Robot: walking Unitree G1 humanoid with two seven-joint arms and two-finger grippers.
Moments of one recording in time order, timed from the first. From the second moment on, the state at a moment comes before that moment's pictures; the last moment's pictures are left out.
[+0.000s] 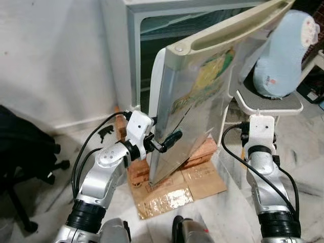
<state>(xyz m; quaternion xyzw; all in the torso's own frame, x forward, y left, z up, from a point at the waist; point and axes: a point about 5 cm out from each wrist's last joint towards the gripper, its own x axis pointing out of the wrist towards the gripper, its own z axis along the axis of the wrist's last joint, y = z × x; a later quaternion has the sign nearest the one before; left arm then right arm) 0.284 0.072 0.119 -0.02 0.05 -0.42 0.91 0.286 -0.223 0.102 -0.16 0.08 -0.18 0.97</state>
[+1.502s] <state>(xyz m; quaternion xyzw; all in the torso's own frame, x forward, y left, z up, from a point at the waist) 0.252 -0.031 0.154 -0.03 0.00 -0.60 0.80 0.237 -0.258 0.086 -0.21 0.17 -0.24 0.93</state>
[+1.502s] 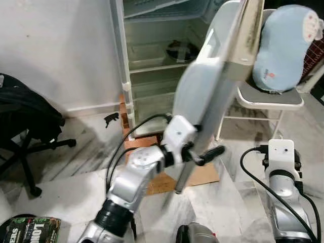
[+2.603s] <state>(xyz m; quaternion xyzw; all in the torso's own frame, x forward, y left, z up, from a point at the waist) 0.274 0.161 0.131 -0.02 -0.03 -0.02 1.00 0.284 -0.232 0.103 -0.15 0.12 -0.21 0.96</state>
